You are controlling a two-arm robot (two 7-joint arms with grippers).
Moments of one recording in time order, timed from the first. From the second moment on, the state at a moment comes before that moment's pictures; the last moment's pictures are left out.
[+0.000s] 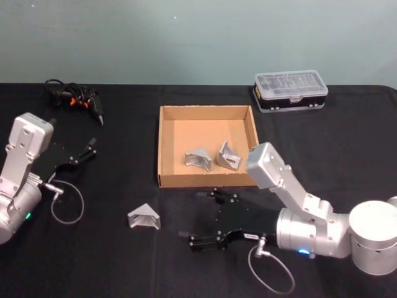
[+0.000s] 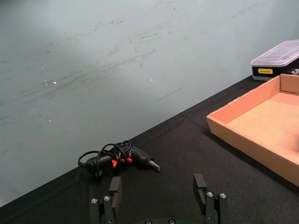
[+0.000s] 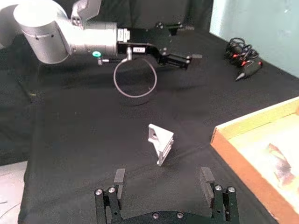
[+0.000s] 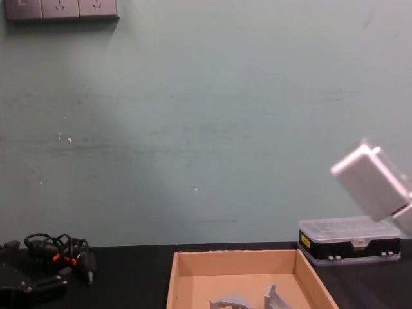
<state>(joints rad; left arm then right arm) -0.20 0.60 0.45 -1.41 -0.25 -0.12 0.03 0.27 0.56 -0.62 -1.61 0.34 0.18 0.63</state>
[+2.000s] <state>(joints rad) -0.20 0.60 0.45 -1.41 -0.25 -0.12 0.03 0.43 0.34 -0.73 -1.34 0.20 0.20 0.63</state>
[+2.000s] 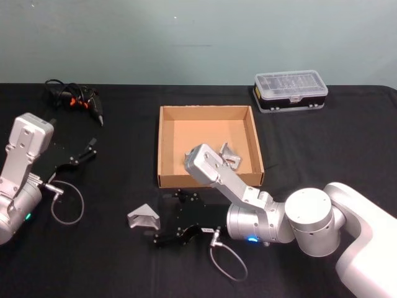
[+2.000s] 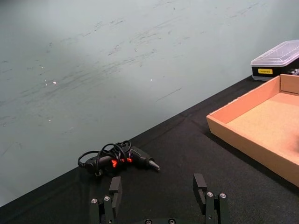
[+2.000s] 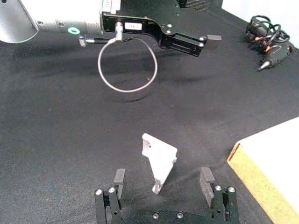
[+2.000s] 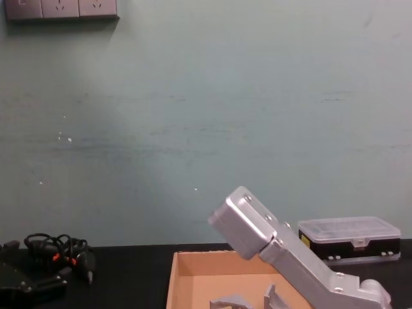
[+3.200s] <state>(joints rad) -0.20 0.60 0.45 -1.41 -0.25 -0.12 0.03 0.43 0.31 -0.73 -1.31 0.21 0.16 0.63</state>
